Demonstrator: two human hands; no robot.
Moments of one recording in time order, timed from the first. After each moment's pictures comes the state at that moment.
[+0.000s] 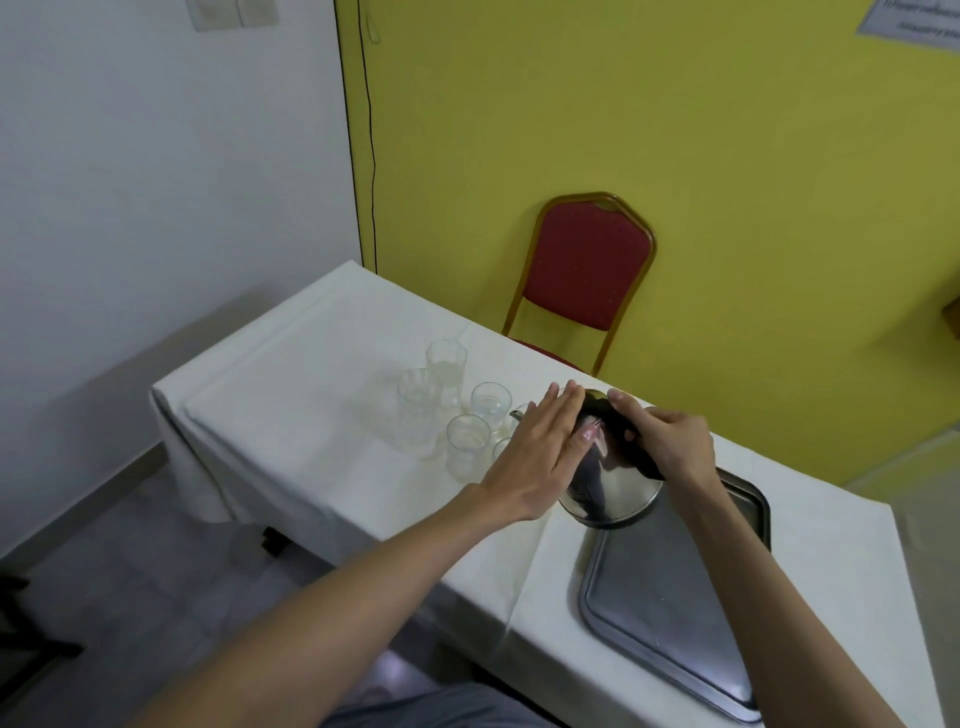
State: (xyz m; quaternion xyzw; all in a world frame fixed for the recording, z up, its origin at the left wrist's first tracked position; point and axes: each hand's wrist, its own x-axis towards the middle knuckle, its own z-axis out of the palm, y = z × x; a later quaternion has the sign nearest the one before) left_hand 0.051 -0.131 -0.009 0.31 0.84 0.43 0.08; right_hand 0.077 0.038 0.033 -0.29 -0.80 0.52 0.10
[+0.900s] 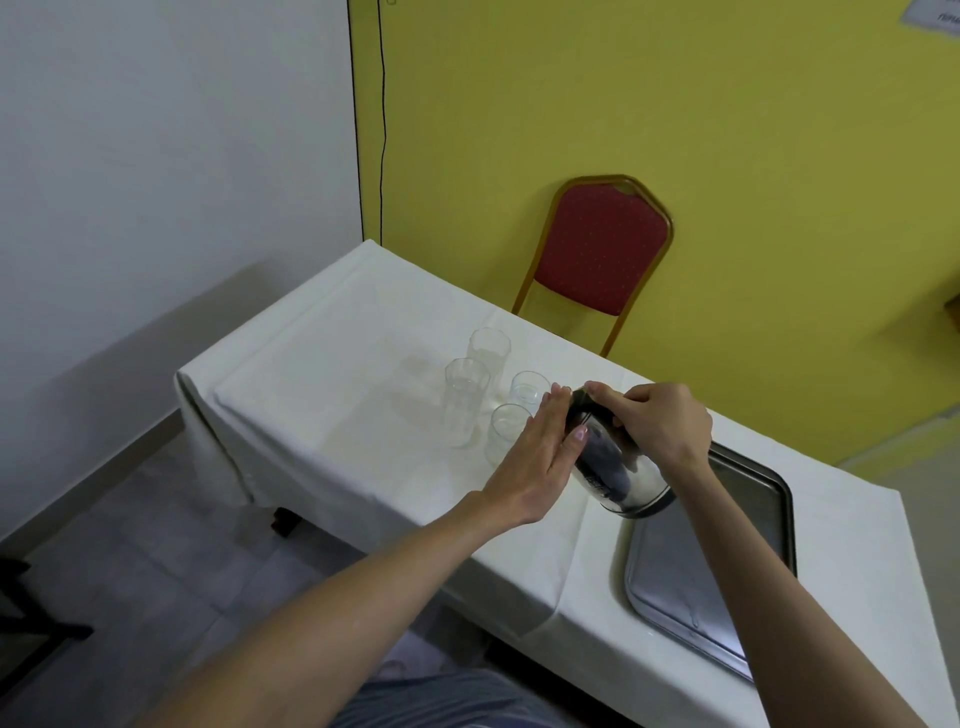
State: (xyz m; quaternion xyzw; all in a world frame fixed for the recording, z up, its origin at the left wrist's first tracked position) left_hand 0.043 -0.201 -0.036 0.25 0.81 0.51 0.15; right_hand 0.051 -0.054 0.047 -0.26 -0.93 0.25 0.09
